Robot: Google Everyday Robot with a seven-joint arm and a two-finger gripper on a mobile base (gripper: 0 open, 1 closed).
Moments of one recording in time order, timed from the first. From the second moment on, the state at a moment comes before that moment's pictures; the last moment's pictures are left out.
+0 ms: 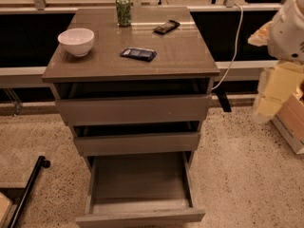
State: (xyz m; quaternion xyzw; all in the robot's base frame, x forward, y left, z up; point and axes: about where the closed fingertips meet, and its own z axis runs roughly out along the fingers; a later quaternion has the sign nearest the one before) arm 0.455 -0.206 0.981 -0.62 0.77 -0.04 0.17
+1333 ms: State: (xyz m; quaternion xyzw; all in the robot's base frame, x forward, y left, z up) arm 0.548 -0.121 0.966 -0.63 0.73 0.00 0.25
